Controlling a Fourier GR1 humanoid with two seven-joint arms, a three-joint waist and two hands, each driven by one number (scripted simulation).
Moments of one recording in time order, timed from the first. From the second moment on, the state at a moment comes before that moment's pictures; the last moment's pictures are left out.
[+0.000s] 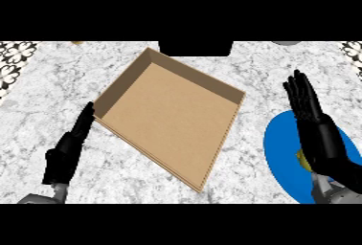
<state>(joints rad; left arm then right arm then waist) -0.04 0.40 -0.27 -1.51 0.12 0.27 0.00 -0.14 -0.41 0.25 -1.71 -0.23 -0.26 -0.20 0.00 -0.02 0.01</state>
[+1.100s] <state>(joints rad) 0.00 0.43 -0.20 -1.53 0.07 0.28 0.06 -0.15 -0.84 -0.08 -1.20 -0.23 0.25 -0.44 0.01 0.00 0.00</state>
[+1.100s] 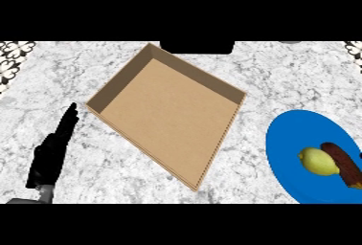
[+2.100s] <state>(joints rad) -0.02 0.40 -0.15 -1.51 0.03 0.25 0.08 -0.09 -1.08 0.15 -1.43 0.20 0.52 -0.19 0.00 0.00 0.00</state>
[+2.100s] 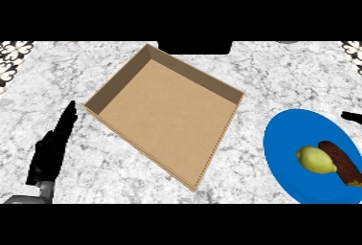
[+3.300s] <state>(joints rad) 0.03 0.30 -0.05 -1.55 -0.08 0.15 0.08 -0.03 -0.83 0.02 -1.39 0.57 0.56 -0.21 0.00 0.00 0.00</state>
